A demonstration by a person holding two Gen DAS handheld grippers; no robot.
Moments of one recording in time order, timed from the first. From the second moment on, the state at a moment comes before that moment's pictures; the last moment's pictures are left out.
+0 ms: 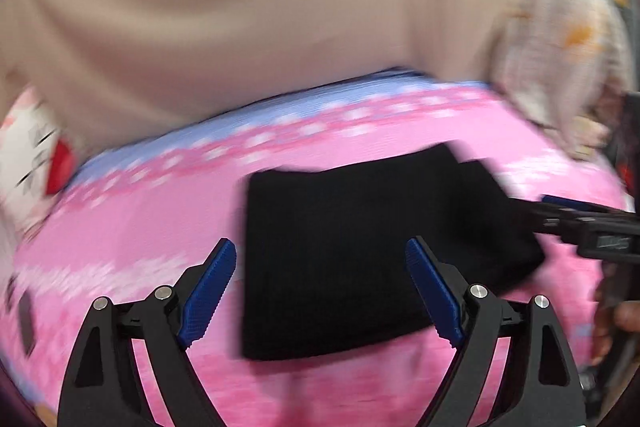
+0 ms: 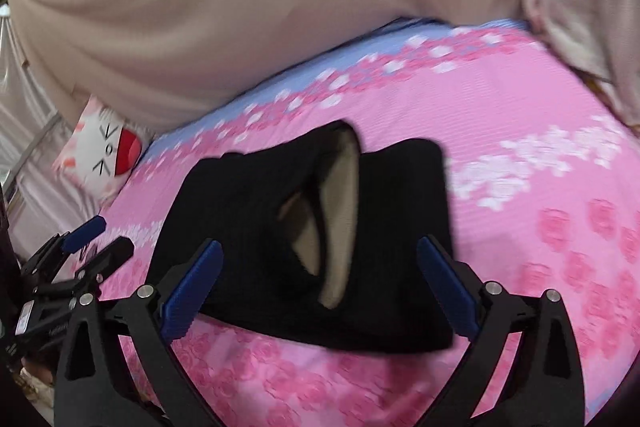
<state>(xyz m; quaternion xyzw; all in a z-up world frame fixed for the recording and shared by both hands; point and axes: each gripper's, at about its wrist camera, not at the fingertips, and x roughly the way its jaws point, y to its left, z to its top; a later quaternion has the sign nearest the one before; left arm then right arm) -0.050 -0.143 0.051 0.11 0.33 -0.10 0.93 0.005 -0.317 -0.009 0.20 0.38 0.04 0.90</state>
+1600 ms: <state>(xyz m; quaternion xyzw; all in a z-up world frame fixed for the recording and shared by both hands) 0.029 -0.090 0.010 -0.08 0.48 -0.24 0.84 0.013 -0.299 -0.006 0.20 0.37 -0.01 0.91</state>
